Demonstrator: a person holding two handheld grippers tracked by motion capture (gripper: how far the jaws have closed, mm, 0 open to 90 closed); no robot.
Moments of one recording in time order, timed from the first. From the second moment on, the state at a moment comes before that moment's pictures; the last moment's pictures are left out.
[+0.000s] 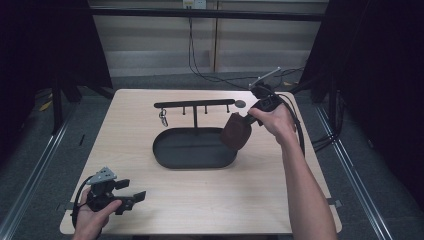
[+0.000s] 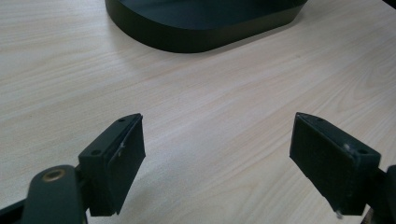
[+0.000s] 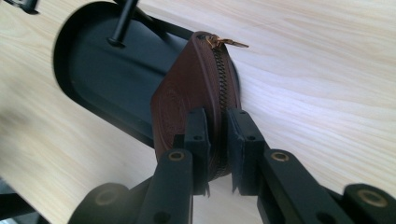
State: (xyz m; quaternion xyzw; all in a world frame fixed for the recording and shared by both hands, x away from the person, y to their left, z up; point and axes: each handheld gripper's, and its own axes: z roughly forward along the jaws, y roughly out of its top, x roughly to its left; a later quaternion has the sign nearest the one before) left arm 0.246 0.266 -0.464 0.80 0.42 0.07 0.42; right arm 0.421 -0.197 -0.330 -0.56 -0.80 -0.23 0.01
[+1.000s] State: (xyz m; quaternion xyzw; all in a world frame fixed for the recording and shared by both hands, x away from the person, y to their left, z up) left arm 0.246 0.265 -0.465 0.80 0.43 0.06 0.42; right arm 0.432 -0.178 -0.392 -0.56 -0.77 -0.30 0.06
